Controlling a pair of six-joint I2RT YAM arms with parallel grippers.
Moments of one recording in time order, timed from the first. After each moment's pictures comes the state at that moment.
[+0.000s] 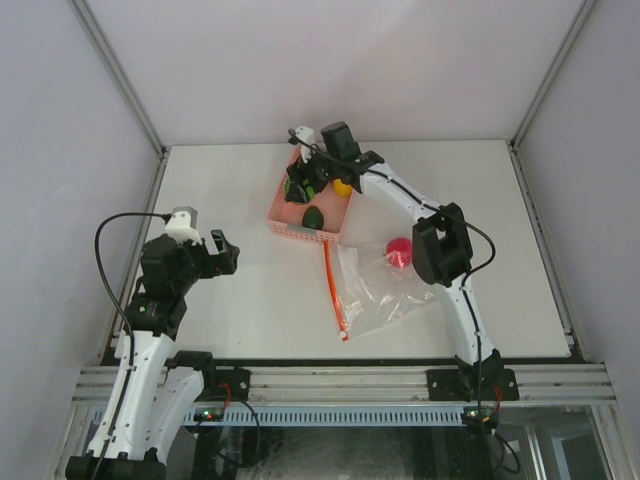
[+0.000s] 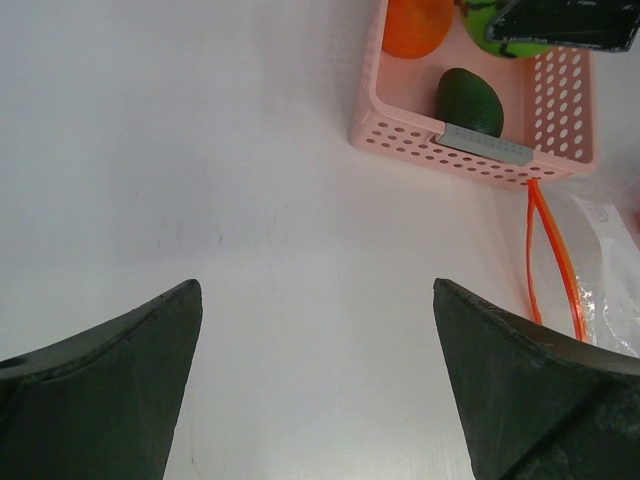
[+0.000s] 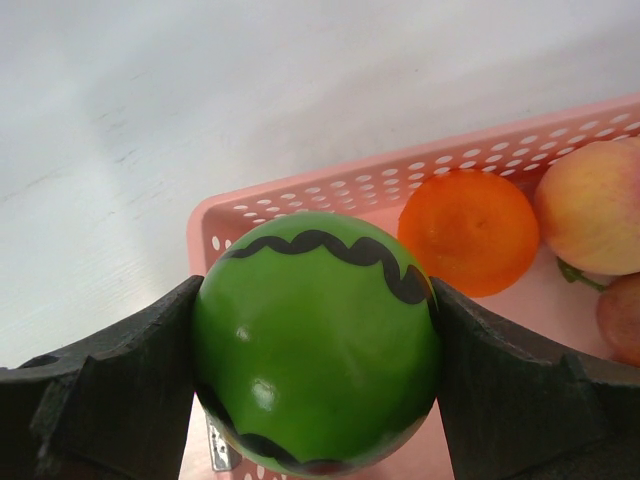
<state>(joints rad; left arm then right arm) -0.05 0.63 0.64 -0.43 0.13 -0.20 0.57 2.31 2.12 -0.44 -0.57 -0.15</state>
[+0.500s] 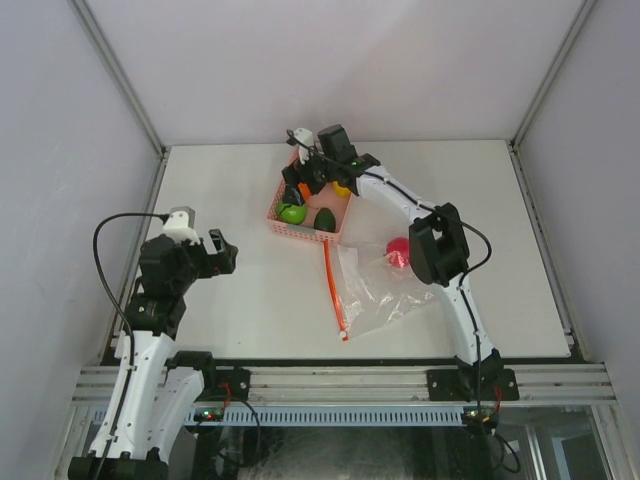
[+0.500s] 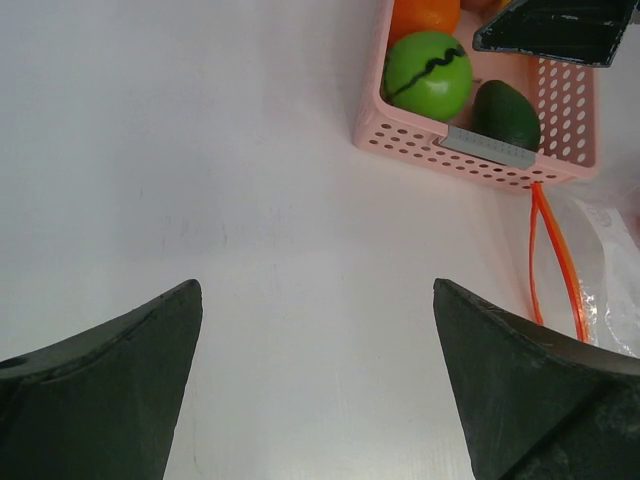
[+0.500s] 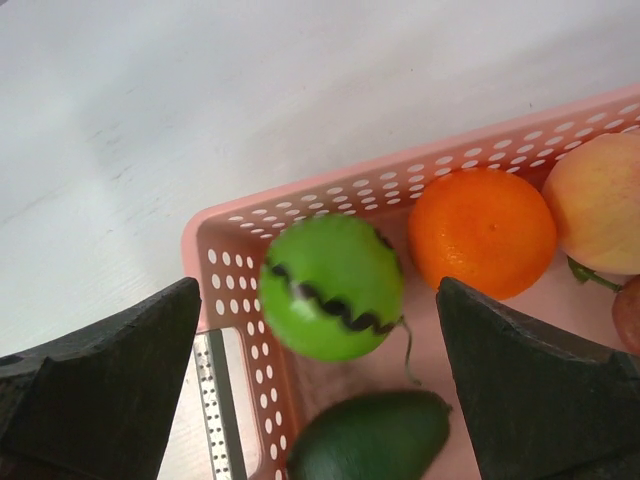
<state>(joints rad) -0.03 0.63 0.64 -0.43 0.13 -0.20 0.58 2.34 2.12 -0.40 -0.54 -0.09</state>
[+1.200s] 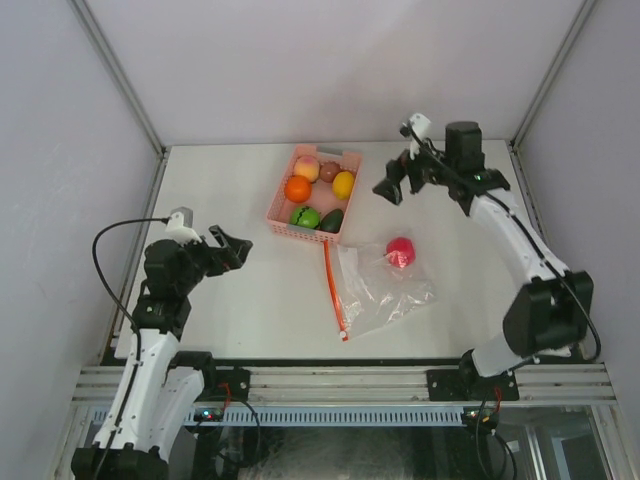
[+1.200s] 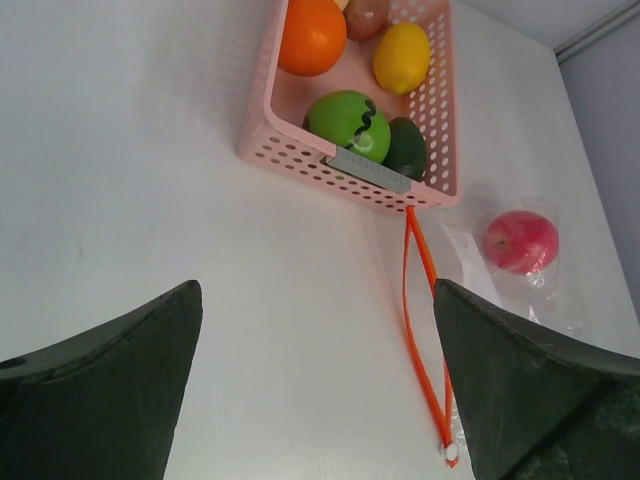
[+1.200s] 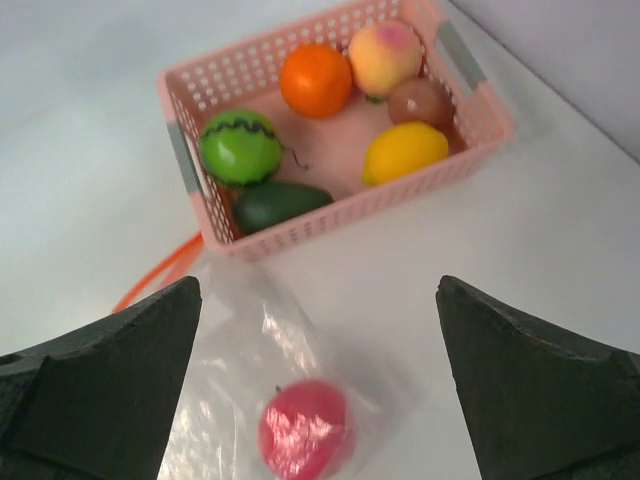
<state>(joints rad) -0.03 0.64 0.56 -0.24 0.30 -0.46 0.24 1.59 1.47 -0.39 -0.69 -0.24</state>
